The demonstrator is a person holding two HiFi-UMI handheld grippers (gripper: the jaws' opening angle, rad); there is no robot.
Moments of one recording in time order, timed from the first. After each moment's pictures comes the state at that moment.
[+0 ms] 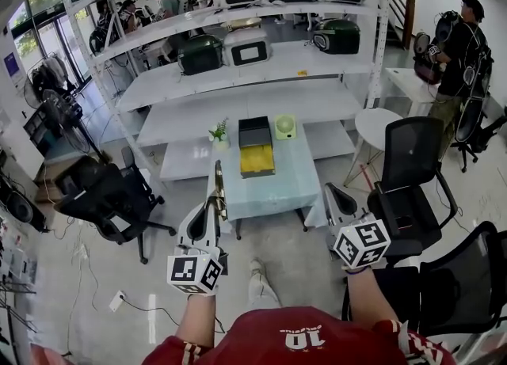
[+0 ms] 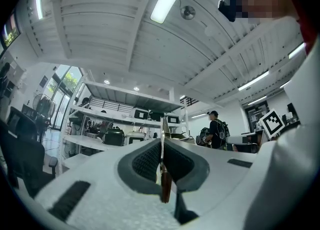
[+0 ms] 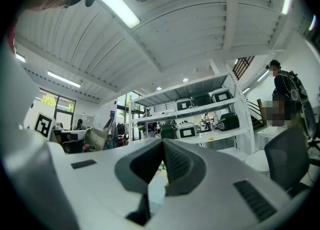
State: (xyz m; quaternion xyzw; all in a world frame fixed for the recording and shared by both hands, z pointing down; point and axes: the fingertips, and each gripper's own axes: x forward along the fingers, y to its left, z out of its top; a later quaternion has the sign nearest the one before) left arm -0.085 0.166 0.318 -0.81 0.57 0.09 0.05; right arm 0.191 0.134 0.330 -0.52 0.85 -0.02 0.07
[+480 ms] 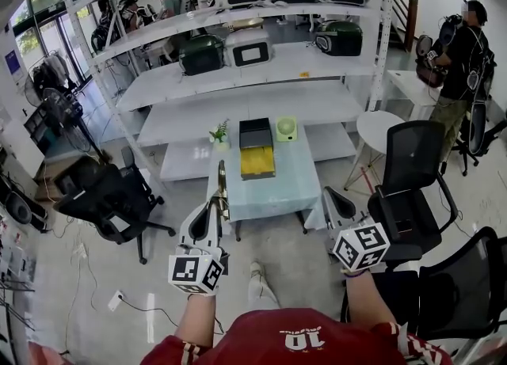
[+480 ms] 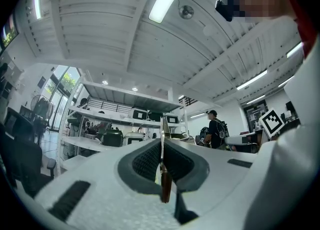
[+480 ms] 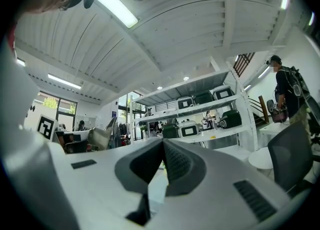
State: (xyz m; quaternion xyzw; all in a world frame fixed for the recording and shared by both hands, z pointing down) left arm -0.079 0.155 0.321 -0.82 0.57 0.08 0.05; right arm 0.188 0.126 0.338 -0.51 0.86 -0.03 0.07
